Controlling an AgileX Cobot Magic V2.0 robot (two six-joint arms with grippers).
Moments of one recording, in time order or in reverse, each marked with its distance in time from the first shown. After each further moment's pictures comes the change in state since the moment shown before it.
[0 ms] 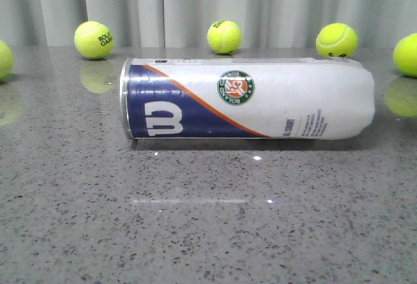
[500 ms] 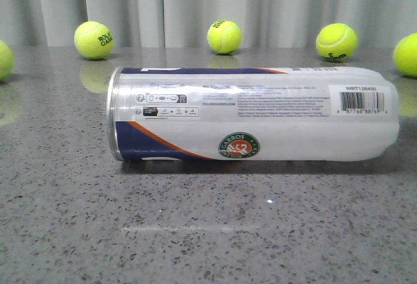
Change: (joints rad) left arm 0.000 0.000 0.000 0.000 0.000 0.000; right arm 0.000 -0.480 0.542 0.004 -0.618 0.630
